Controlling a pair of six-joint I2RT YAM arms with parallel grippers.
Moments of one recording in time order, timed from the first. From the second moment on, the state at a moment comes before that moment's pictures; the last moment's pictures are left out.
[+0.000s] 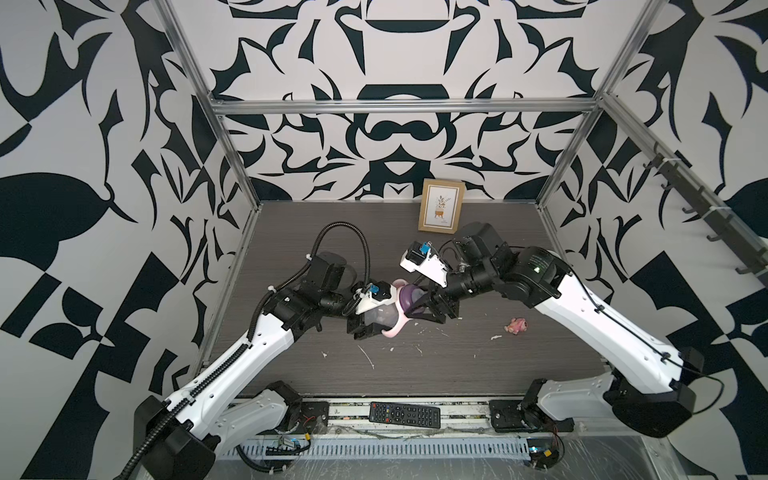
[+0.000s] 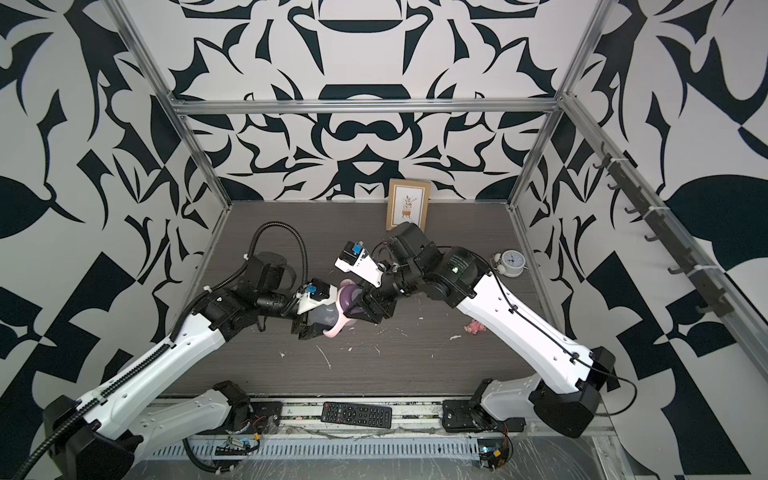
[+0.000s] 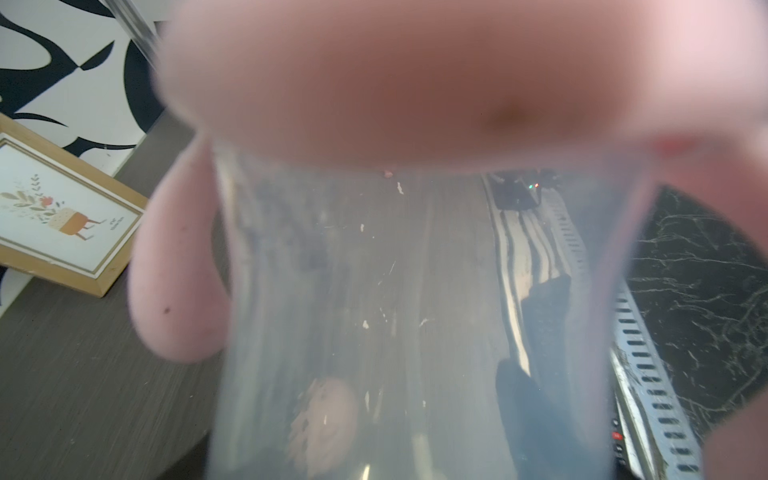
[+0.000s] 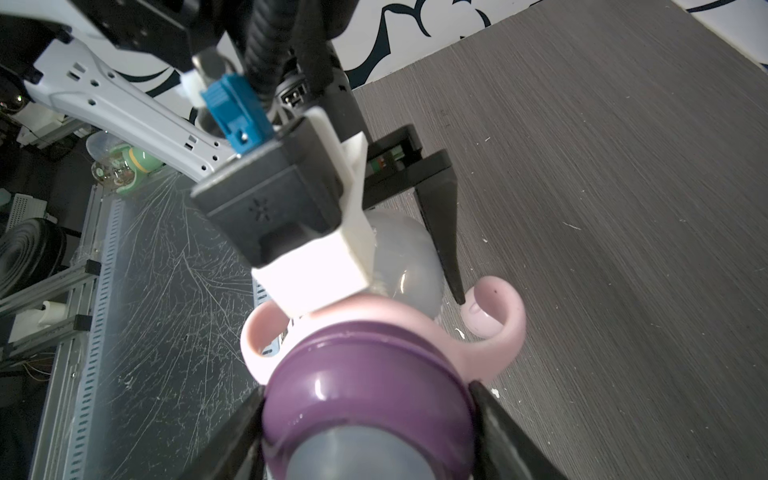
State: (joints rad) left arm -0.62 1.03 0.90 -0.57 0.73 0.67; right arm 0.82 1.33 1.53 -0.99 -0.53 -0.11
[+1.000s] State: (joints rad) left arm -0.63 0.89 0.71 -0.27 0.39 0.67; right arm 0.66 1.34 1.54 -0.89 -0.64 0.13
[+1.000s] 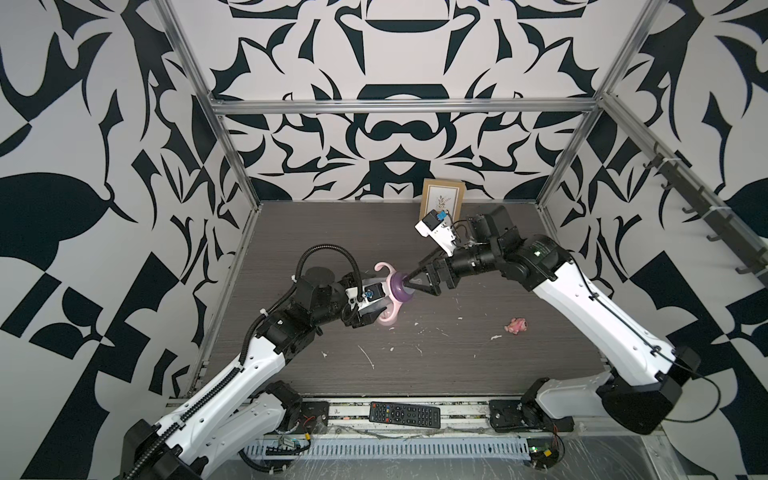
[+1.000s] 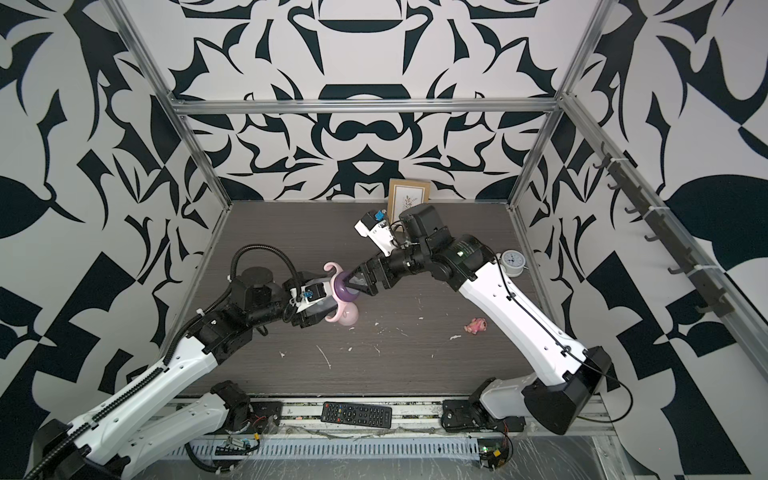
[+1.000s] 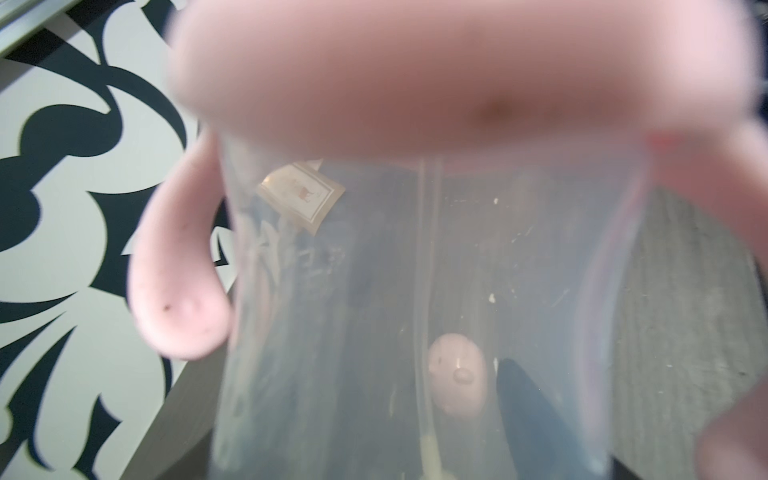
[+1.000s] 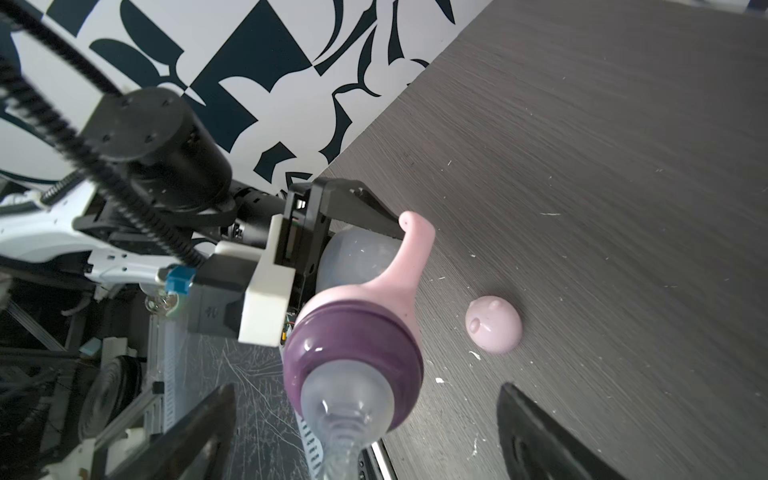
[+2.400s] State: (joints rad) left arm -0.62 0.93 0.69 -0.19 0.42 0.58; right arm 0.79 1.39 1.37 -0.67 -0.51 0.37
